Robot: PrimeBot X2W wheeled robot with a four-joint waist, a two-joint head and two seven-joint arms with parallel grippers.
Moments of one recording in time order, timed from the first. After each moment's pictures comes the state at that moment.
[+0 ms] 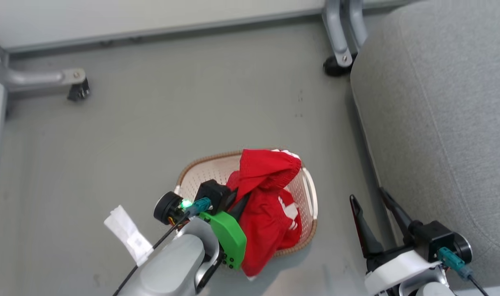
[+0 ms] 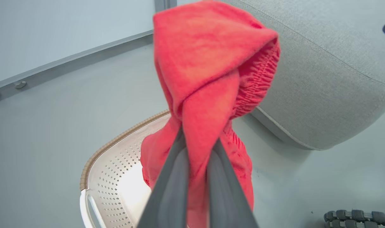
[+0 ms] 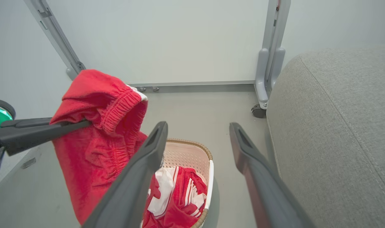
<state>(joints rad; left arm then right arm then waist) -0.60 0.09 -0.96 0.81 -0.61 -0.10 -0.26 -0.02 -0.05 0.12 0.13 0.15 0.13 -0.26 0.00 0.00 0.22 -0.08</state>
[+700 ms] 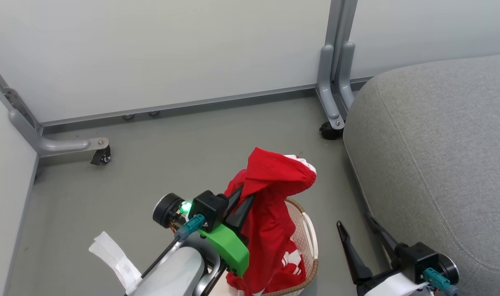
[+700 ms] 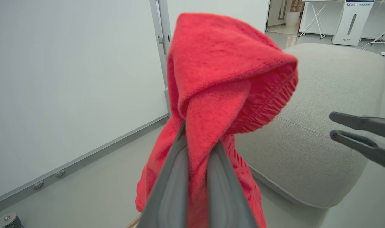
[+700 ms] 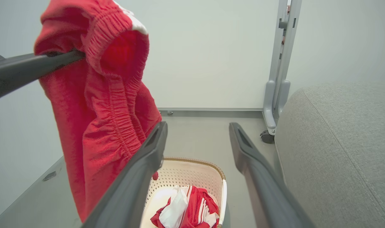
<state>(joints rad) -0.43 0.14 -0.77 0.47 -0.43 -0.07 -0.26 0.05 -0.05 0.18 0.15 0.16 0.13 -0.26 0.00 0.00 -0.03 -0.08</state>
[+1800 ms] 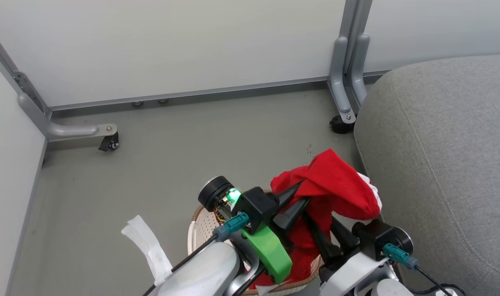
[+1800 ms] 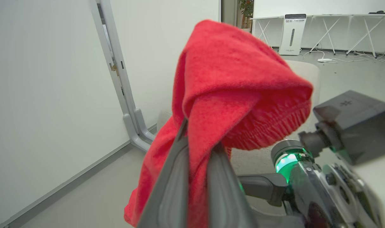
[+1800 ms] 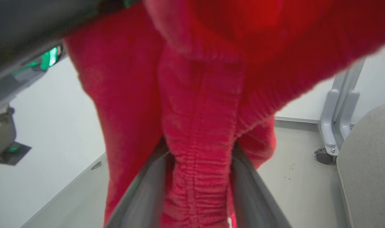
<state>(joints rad) -0.48 0.11 -0.90 0.26 -0.45 -0.12 -0.17 -0.12 -0.05 0.39 0.24 0.25 0.13 -0.26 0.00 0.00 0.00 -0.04</state>
